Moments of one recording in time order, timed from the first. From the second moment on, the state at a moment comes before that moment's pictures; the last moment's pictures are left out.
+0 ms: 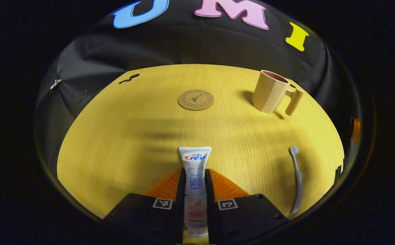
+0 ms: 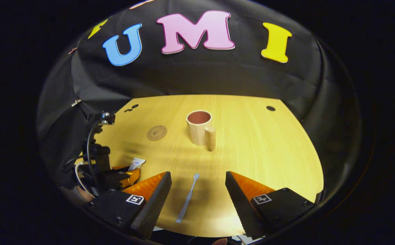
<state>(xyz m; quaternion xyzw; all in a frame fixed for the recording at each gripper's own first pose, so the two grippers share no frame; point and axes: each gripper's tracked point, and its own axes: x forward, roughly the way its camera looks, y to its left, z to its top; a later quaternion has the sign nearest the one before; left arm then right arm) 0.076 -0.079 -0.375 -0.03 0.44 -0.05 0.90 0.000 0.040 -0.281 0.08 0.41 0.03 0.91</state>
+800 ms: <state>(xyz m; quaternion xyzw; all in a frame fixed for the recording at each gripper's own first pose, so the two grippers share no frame) 0.005 -0.004 -0.275 -0.07 0.37 -0.02 0.93 -0.023 0.074 -0.395 0.06 0.51 0.03 0.86</state>
